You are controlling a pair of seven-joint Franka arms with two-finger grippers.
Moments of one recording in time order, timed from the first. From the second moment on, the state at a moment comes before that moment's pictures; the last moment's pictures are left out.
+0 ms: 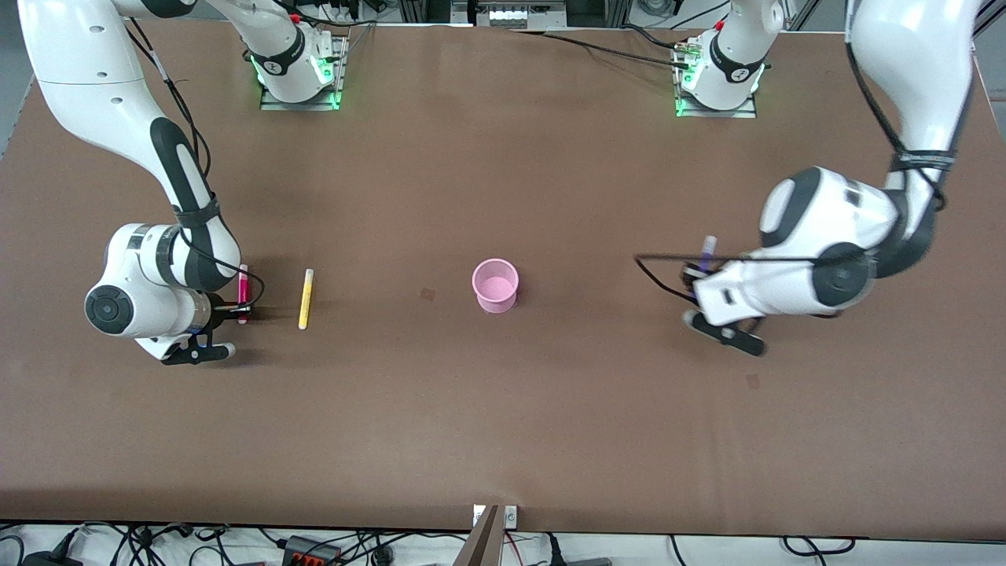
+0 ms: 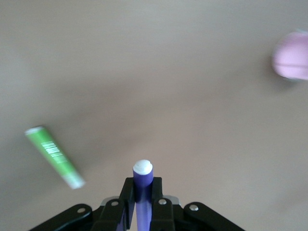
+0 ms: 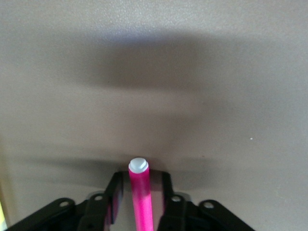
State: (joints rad) left arm 0.17 0.53 -0.57 -1.57 0.04 1.80 0.07; right arm 0.02 0.69 -0.07 -1.70 0.01 2.16 -0.17
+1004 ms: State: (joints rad) left arm -0.07 0.67 -0.68 -1.57 -0.47 2.45 1.25; right arm 0.02 0.69 -0.07 -1.66 0.01 2.08 -0.40
